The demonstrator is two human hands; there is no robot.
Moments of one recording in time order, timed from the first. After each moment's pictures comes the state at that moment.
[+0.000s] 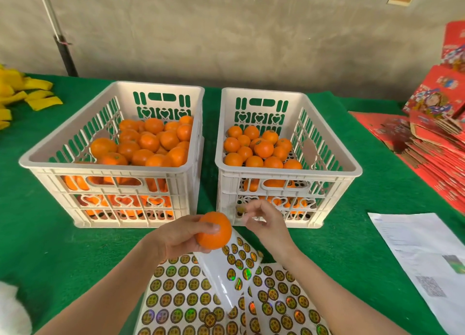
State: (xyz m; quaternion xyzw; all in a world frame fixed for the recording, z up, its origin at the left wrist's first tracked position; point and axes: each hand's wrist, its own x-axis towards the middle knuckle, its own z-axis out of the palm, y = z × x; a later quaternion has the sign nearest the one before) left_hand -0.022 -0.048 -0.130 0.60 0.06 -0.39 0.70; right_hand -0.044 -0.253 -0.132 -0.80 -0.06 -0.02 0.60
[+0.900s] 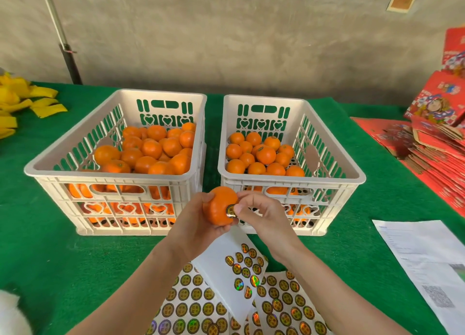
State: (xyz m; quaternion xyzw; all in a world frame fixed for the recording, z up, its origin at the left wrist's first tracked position) left_hand -0.026 -0.074 -0.094 0.38 0.09 -0.24 0.89; right_hand -0.047 -0.230 -0.077 -0.77 -0.06 0.00 0.64
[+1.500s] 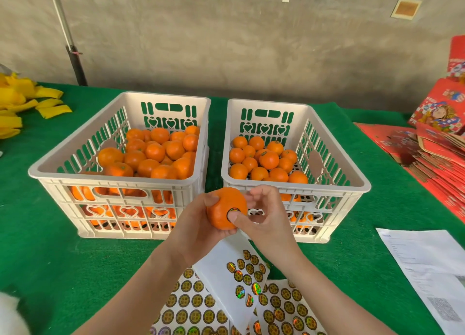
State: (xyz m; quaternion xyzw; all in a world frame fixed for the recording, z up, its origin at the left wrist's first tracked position) left_hand -0.029 -0.072 -0.079 0.41 0.00 -0.25 0.88; right_hand -0.050 -0.221 -0.071 -0.78 -0.08 -0.09 0.61
